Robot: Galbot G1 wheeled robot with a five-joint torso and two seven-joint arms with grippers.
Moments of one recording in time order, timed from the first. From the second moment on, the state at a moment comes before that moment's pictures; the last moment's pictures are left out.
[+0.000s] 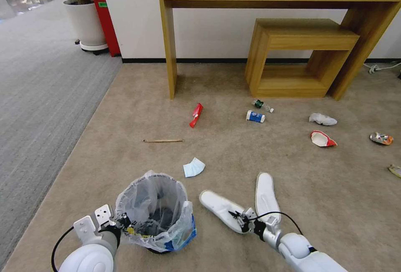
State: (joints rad) left arm 1.62 -1.45 -0.62 -2.23 -0.82 0.74 -0.62; right arm -1.07 1.02 -0.02 1.14 0.39 0.23 -0.43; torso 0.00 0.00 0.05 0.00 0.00
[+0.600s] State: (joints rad) left arm 1.60 -1.43 -0.62 -2.20 -0.83 0.74 -0.61; right arm -1.14 0.96 0.15 1.27 0.46 0.25 -0.43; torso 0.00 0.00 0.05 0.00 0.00
